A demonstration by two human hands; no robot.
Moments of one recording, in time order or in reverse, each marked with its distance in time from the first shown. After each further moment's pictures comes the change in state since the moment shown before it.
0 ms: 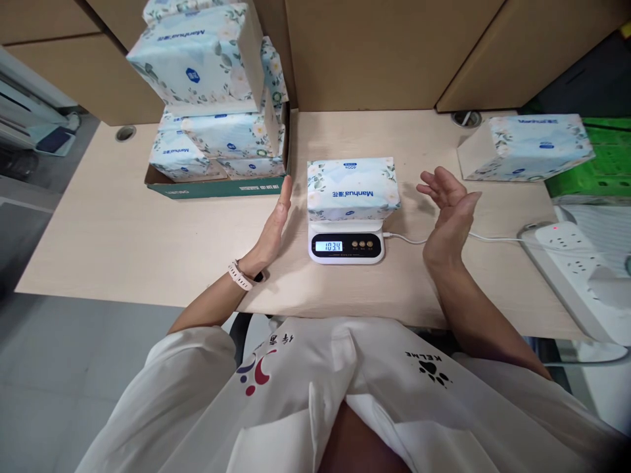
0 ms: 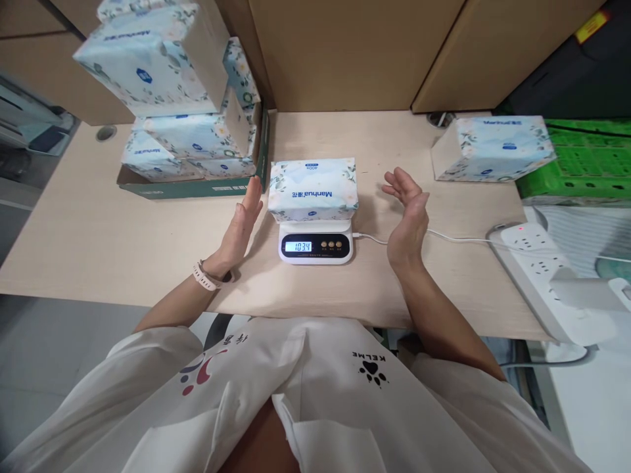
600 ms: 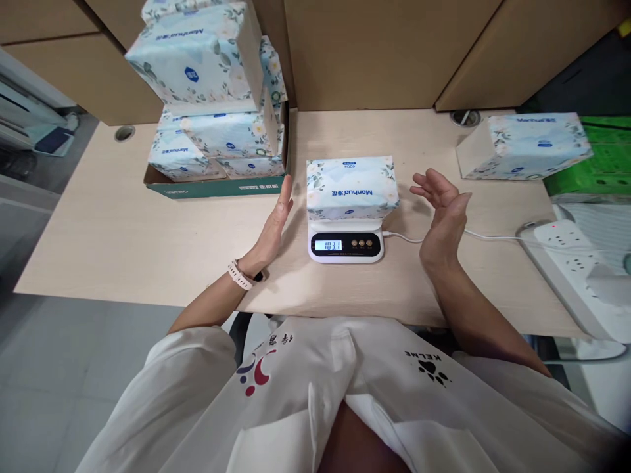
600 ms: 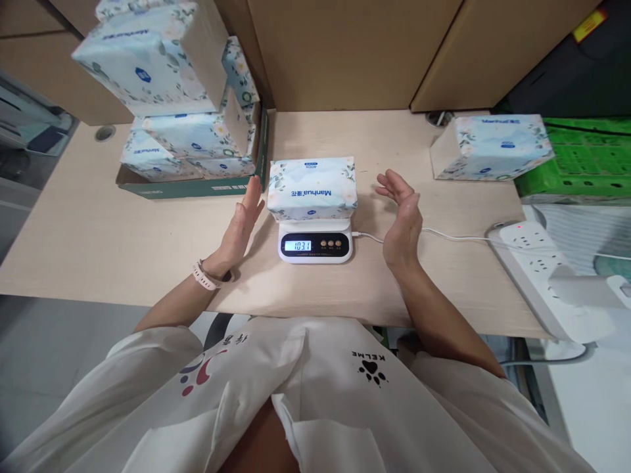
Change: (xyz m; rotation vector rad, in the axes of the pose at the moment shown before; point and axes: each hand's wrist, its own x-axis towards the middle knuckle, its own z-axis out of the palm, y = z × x) left_hand -0.002 0.006 0.002 -0.074 -0.032 0.023; right_hand -0.002 0.011 -0.006 -0.081 -0.109 -0.086
